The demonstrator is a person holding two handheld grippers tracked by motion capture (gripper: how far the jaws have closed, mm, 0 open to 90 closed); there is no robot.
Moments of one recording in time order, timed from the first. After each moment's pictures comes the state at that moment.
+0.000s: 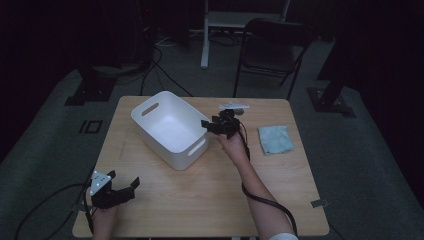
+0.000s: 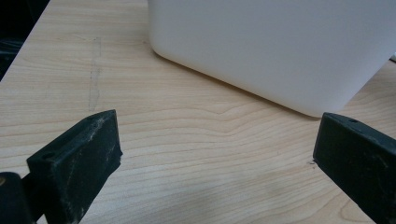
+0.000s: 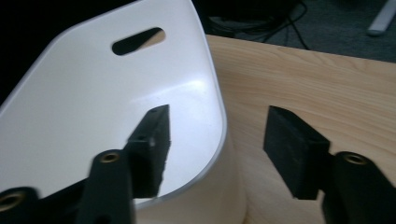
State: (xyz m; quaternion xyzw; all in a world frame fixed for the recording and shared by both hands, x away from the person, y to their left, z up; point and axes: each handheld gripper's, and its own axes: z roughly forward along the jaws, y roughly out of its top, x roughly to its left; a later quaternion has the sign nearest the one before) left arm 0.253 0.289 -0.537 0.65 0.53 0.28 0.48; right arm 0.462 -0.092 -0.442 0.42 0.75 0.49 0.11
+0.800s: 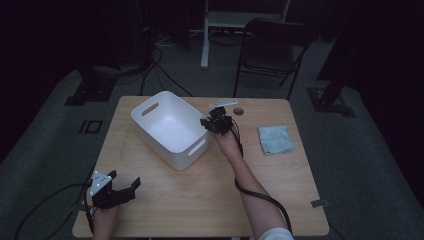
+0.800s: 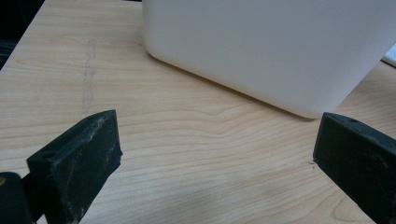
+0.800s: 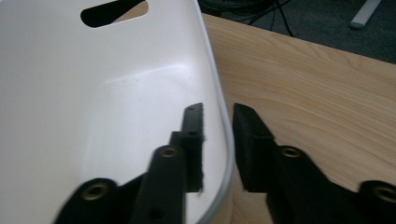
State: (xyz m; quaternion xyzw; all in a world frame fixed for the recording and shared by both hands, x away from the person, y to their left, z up) left arm 0.252 0.287 -0.536 0.65 0.52 0.27 0.48; right arm 0.477 -0.069 -0.446 0.41 0.79 0.44 0.14
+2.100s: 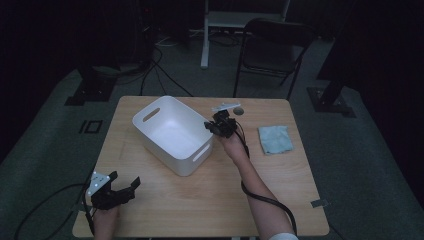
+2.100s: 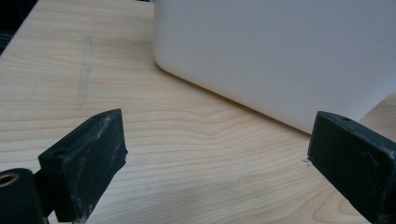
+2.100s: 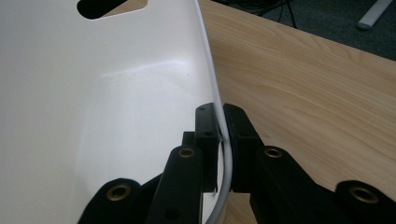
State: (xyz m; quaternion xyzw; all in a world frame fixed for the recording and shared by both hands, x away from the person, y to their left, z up) left arm 0.248 0.285 -0.531 0.64 0.53 0.26 0.49; right arm 0.463 -0.083 -0.443 0.38 0.81 0.42 0.13
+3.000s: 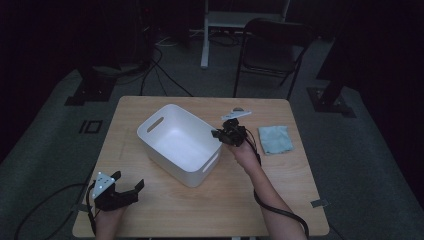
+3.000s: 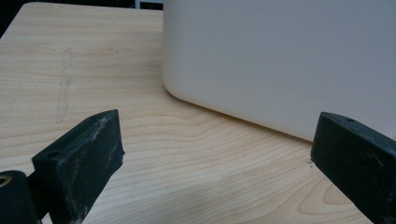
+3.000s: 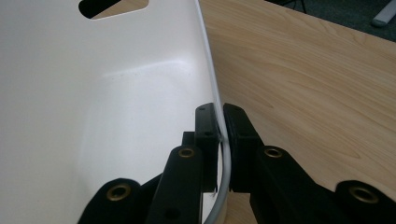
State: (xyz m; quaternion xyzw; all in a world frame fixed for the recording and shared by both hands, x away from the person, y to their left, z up) left arm 0.244 0.275 -0.528 0.66 0.50 0.27 0.49; right arm 0.434 -0.112 -0.443 0.36 0.82 0.43 0.12
